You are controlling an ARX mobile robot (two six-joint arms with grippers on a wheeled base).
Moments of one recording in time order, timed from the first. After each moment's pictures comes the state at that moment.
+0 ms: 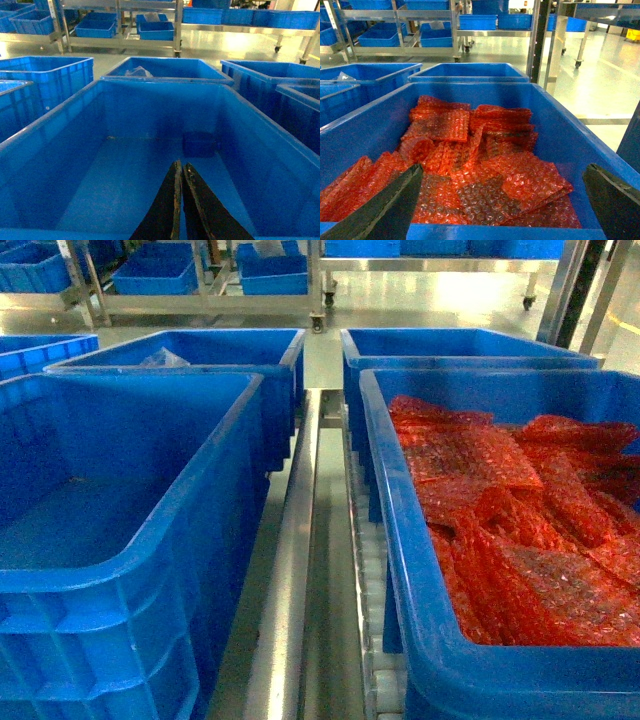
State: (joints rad) left arm 0.00 0.67 0.01 0.64 0.00 -0.02; right arm 0.00 0.01 0.01 -0.01 0.00 0.00
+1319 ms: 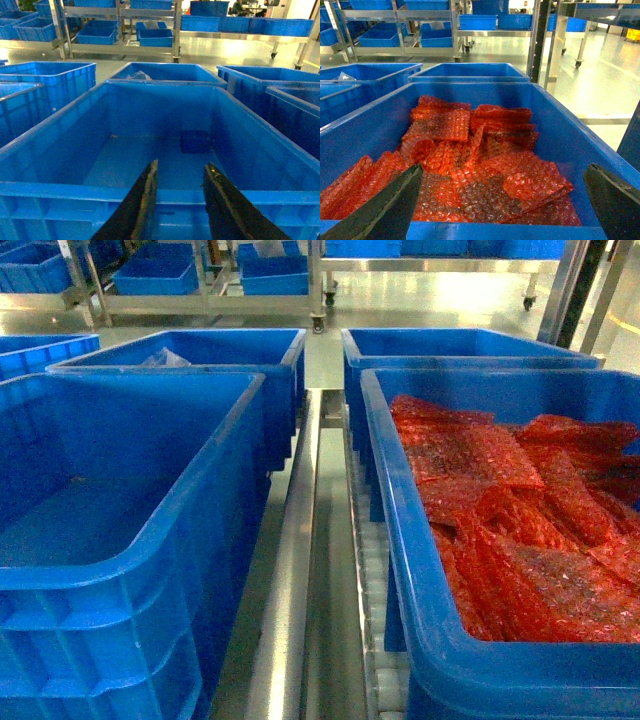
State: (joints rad) left arm 0.00 0.01 0.01 0.00 0.00 -0.01; right arm 0.00 0.01 0.01 0.00 0.00 0.00
